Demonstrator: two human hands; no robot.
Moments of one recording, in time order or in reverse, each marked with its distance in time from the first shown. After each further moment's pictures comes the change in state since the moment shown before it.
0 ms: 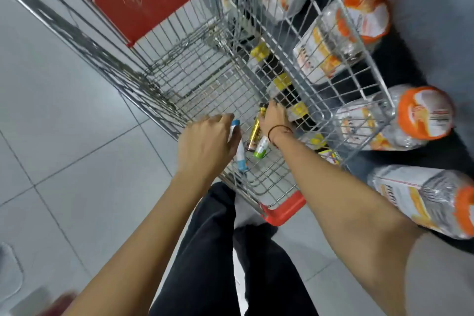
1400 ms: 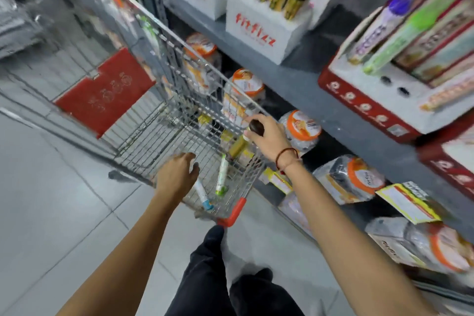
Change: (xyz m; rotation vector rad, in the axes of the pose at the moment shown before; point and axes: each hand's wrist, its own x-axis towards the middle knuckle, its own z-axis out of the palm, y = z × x) left_hand 0.002 0.024 -0.009 -0.177 -0.014 0.078; right_hand -0.163 0.043 -0.191 0.455 0.316 -0.158
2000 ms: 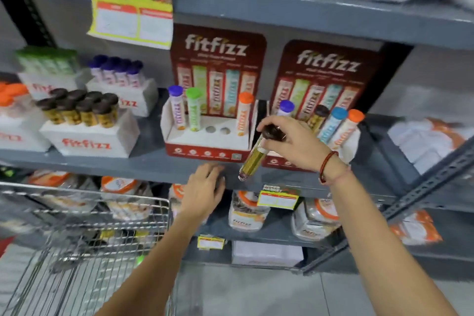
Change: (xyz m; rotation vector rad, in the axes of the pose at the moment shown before) left_hand 0.041 0.295 0.014 -0.177 0.100 0.973; right_hand -0.180 0.035 -0.275 -0.118 0.457 0.086
